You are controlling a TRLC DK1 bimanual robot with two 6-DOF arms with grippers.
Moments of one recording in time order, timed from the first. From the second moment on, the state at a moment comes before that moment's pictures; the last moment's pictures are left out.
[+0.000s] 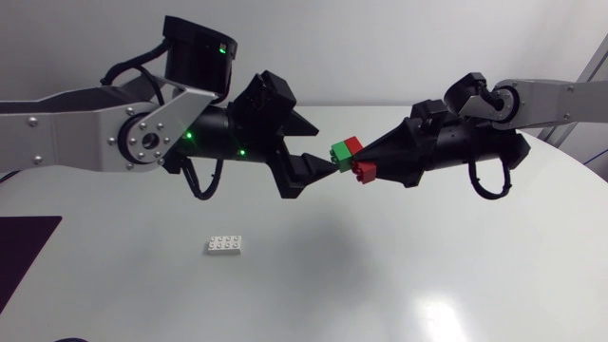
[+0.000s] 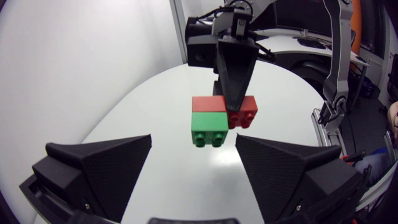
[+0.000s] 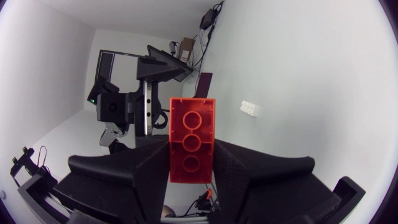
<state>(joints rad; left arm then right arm) -0.60 1.52 1.11 -0.06 0.47 0.47 0.09 1.69 1.22 -0.77 -1.36 0.02</state>
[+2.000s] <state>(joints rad) -0.66 1.59 1.11 0.01 0.46 0.43 0.09 1.70 1.22 -0.76 -1.37 0.00</state>
